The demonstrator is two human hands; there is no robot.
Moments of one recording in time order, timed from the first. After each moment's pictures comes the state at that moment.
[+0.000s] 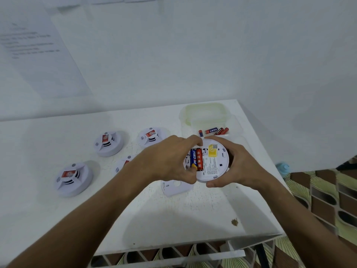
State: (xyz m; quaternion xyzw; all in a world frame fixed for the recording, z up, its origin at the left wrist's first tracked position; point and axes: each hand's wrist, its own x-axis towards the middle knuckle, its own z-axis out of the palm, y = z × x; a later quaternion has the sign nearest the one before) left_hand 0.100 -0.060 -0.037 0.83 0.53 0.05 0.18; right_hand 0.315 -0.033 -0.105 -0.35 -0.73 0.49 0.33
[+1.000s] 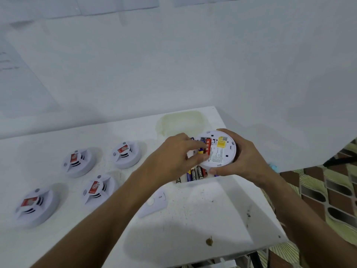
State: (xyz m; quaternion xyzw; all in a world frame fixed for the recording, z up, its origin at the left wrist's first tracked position) left_hand 0.179 -0.008 -0.055 0.83 0.50 0.20 0.15; right_hand 0.395 0.007 -0.101 -0.40 -0.68 0.45 0.42
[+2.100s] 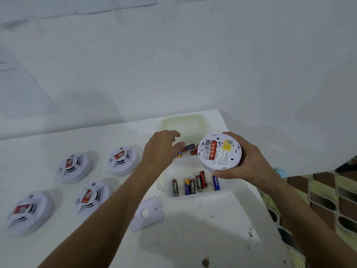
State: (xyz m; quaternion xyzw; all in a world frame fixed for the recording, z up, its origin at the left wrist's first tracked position) left_hand 0.165 0.068 -0.098 0.68 0.69 0.21 0.12; right_hand 0.412 0.040 -0.113 -0.42 -0.67 0.47 0.40
